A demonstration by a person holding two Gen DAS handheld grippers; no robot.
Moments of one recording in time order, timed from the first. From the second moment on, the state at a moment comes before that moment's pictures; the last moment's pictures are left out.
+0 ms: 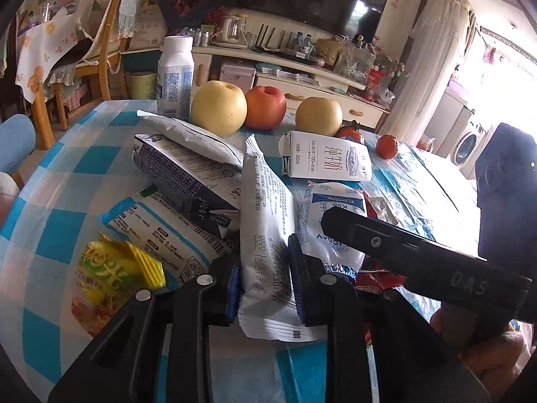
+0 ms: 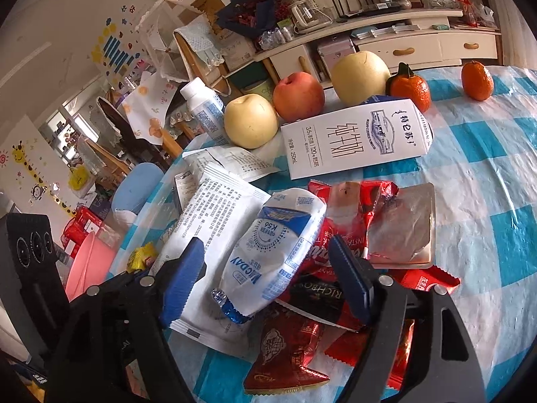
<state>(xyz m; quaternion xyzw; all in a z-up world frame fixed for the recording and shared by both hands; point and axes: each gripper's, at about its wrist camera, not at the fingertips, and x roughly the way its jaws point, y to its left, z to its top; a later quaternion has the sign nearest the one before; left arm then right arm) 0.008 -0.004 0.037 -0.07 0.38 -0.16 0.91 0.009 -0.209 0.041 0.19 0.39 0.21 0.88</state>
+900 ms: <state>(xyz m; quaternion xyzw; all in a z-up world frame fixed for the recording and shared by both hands) -0.022 0.054 0.078 -0.12 0.33 -0.15 0.93 -0.025 -0.189 0.077 0.10 0.34 0.19 0.91</state>
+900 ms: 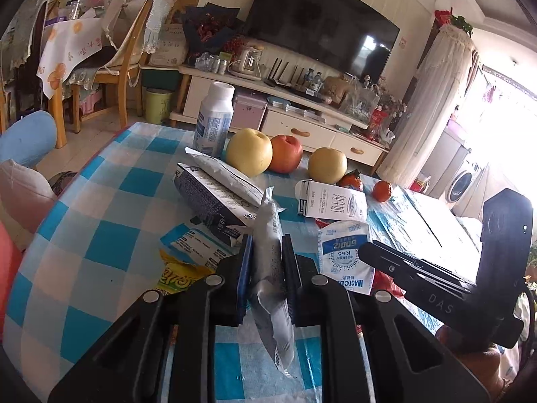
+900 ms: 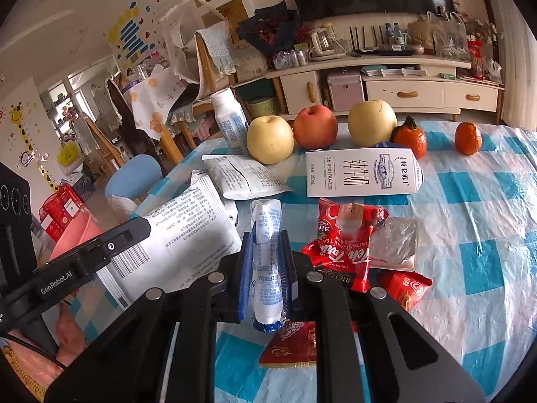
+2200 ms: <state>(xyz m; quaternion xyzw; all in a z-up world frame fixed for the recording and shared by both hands) -0.017 0.034 0.011 -0.09 0.50 -0.22 0.83 -0.049 -0.157 0.039 -0.01 0.42 0.20 0.89</state>
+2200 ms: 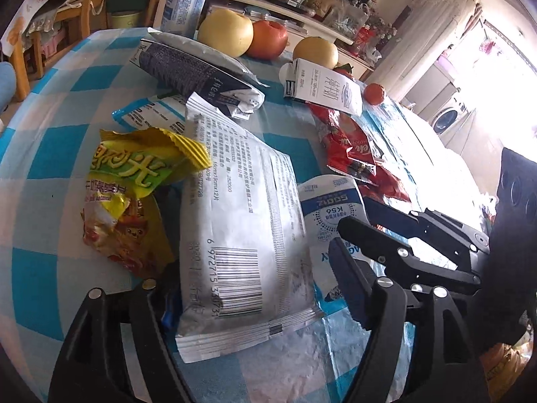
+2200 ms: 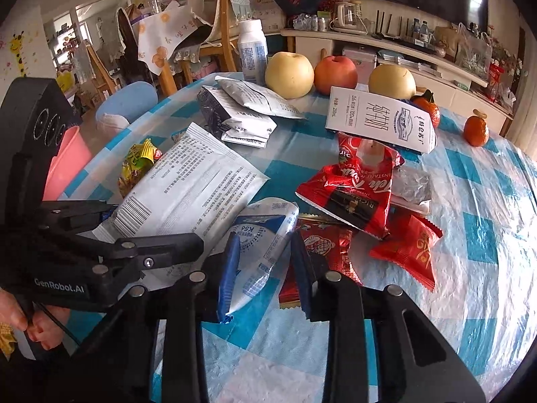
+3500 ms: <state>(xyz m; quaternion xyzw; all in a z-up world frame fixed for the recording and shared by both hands) -0.037 0.036 0.031 0.07 0.44 -0.13 0.89 -0.049 -0.154 0.040 0.00 0.42 0.23 0.88</state>
